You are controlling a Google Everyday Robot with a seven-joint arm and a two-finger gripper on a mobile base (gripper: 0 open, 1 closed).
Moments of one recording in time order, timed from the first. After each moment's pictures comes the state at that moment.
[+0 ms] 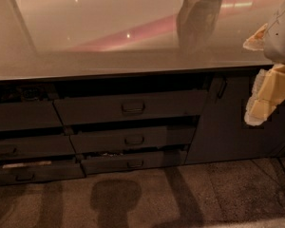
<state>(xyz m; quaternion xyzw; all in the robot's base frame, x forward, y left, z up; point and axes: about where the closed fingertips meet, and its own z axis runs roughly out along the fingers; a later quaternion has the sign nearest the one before) 0.438 -0.216 0.977 -0.60 0.78 -0.04 0.16</state>
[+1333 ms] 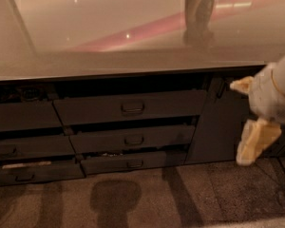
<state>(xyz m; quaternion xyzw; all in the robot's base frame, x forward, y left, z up) 0.427 -0.220 0.880 -0.64 0.75 -0.03 0.17</state>
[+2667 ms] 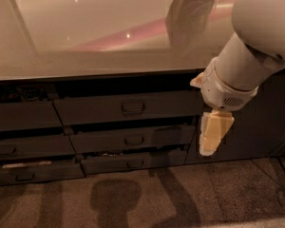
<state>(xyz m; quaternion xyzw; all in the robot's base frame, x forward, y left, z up) 0.446 -0.142 0.872 -0.69 0.71 -0.01 0.14</state>
